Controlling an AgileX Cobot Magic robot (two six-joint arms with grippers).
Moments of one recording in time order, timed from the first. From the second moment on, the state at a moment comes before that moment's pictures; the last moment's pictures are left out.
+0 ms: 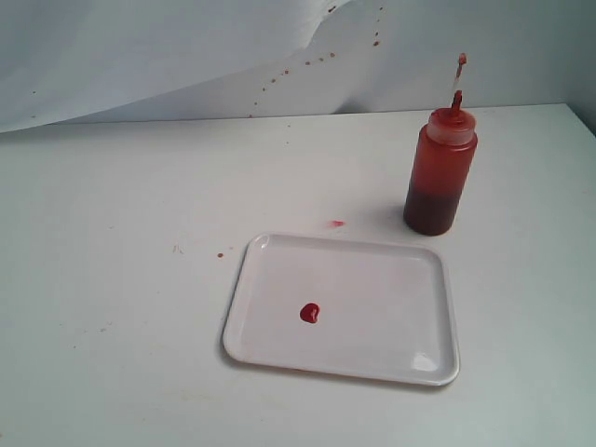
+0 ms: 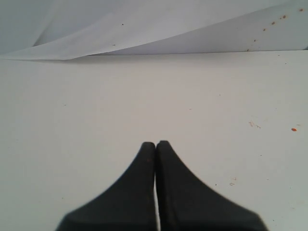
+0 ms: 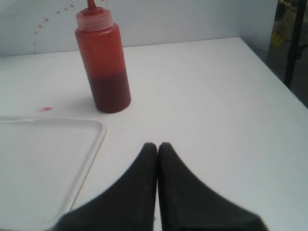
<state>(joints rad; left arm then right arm) 0.06 0.00 0.00 0.03 0.37 -0.02 0.08 0.01 0.00 -0.13 0.37 0.21</state>
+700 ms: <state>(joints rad) 0.06 0.00 0.00 0.03 0.37 -0.02 0.07 0.01 0.00 0.07 0.34 -0.12</state>
